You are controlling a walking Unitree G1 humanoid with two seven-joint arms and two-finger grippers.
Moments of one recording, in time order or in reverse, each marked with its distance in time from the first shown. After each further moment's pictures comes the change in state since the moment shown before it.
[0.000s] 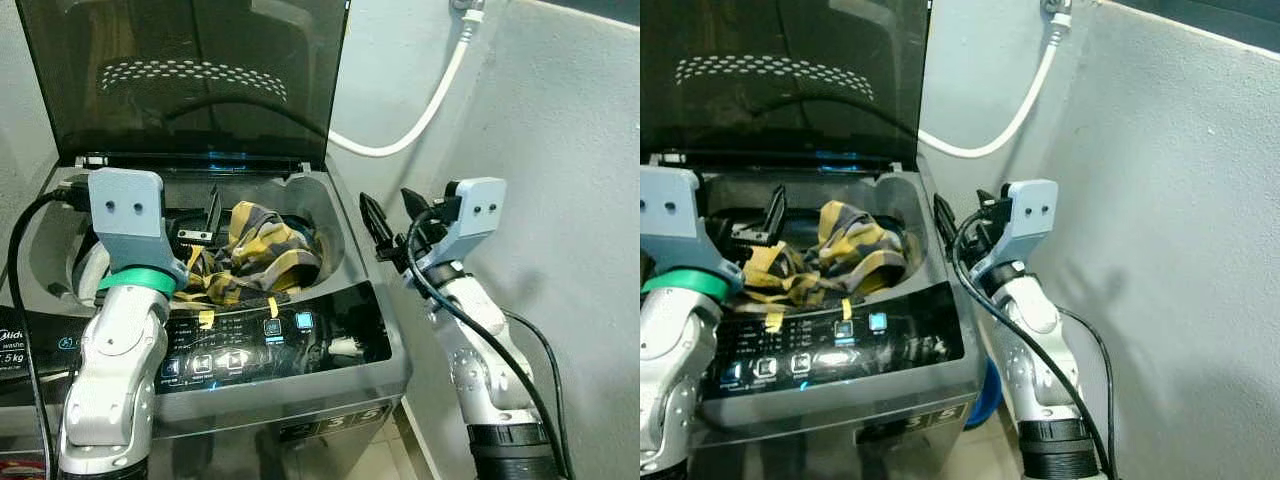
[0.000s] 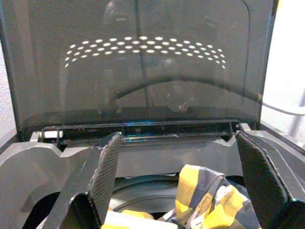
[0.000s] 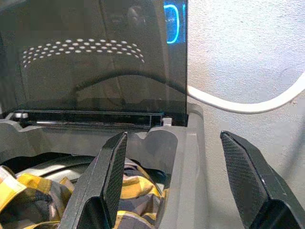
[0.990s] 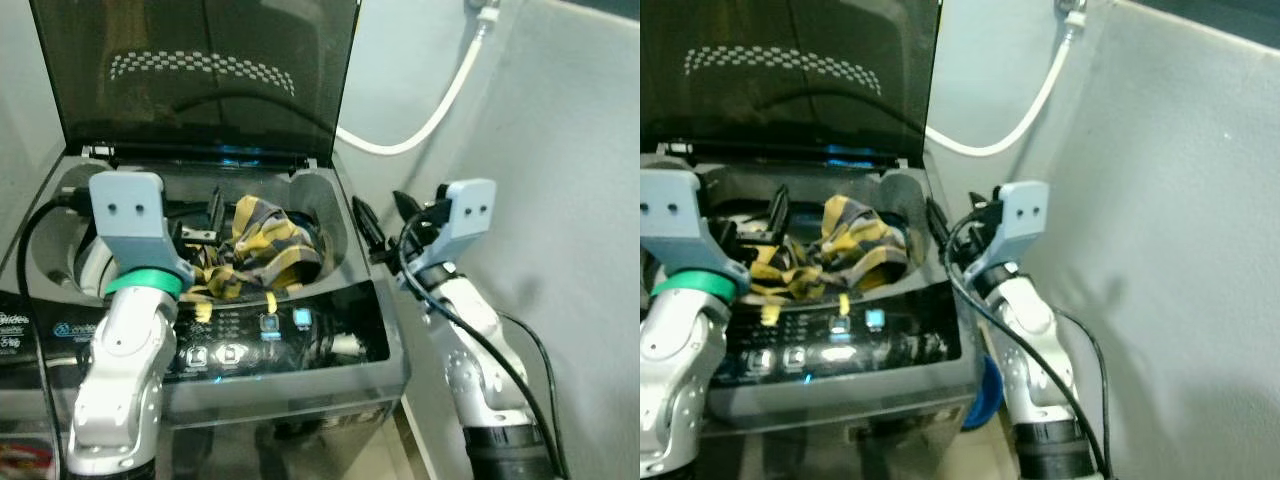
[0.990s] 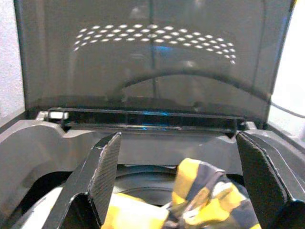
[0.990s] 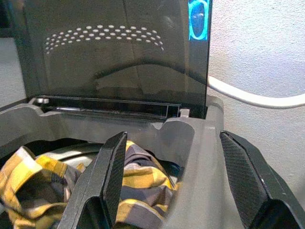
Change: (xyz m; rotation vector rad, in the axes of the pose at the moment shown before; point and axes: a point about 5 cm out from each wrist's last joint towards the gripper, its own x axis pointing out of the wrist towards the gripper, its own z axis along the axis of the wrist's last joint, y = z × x) left arm -0.001 -0.006 -0.003 -0.056 0.011 0.003; right arm 0.002 0.012 -0.004 0.002 0.015 0.054
